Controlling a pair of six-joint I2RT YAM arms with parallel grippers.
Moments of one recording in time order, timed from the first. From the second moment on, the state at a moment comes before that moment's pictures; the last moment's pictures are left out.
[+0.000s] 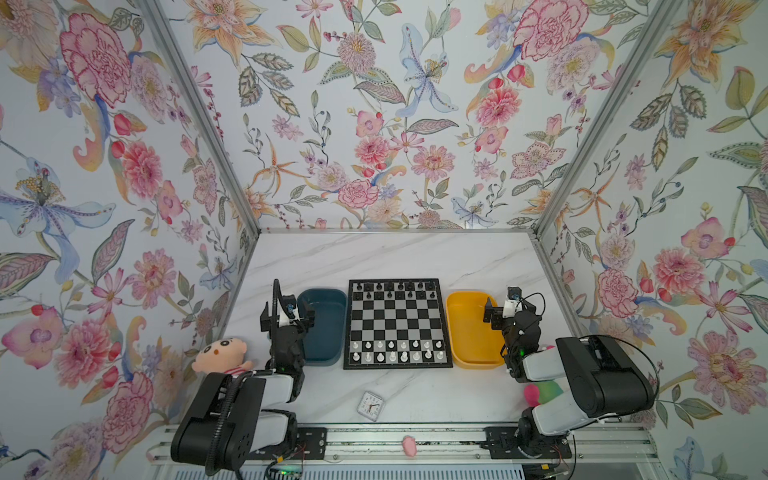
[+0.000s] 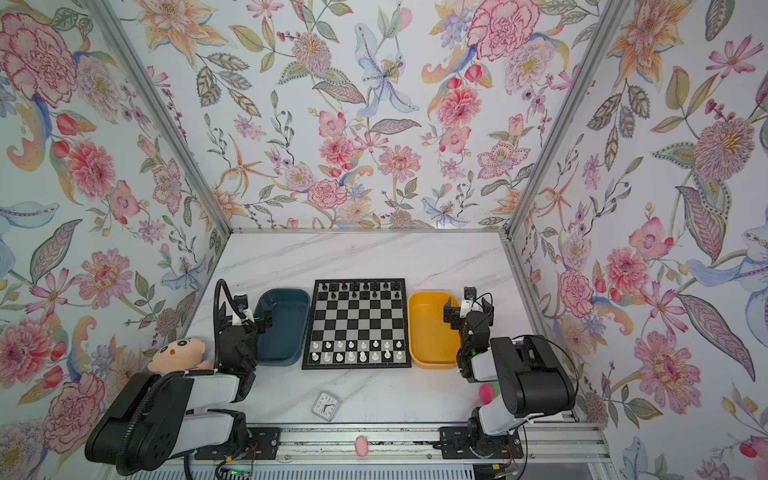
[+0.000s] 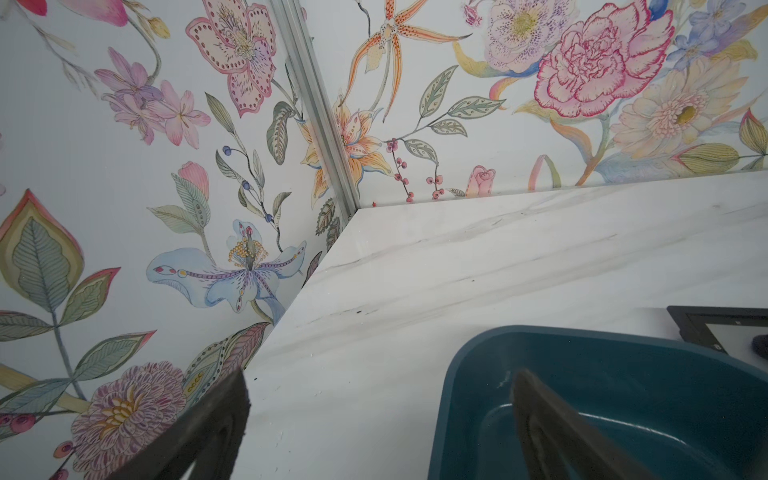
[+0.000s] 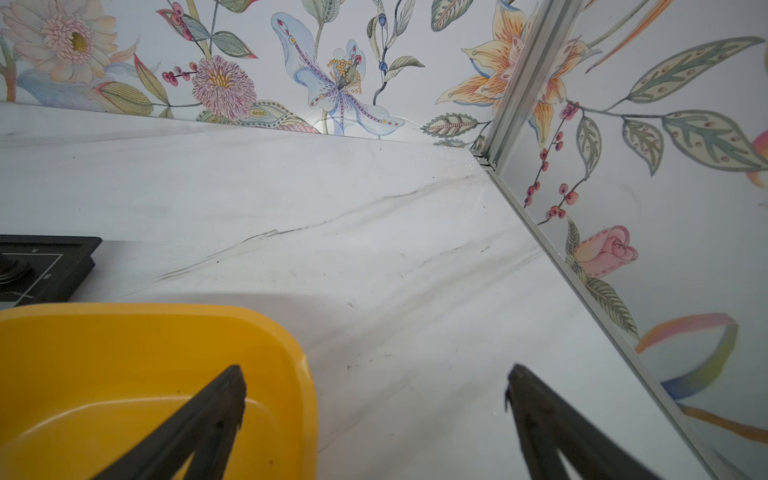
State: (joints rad) left arm -0.13 1.33 0.12 1.14 -0.45 0.20; right arm 0.10 1.55 0.23 1.10 0.20 -0.10
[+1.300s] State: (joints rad) left arm -0.09 1.57 0.20 1.31 -0.37 0.17; right arm 0.03 1.55 0.28 1.03 0.09 -0.04
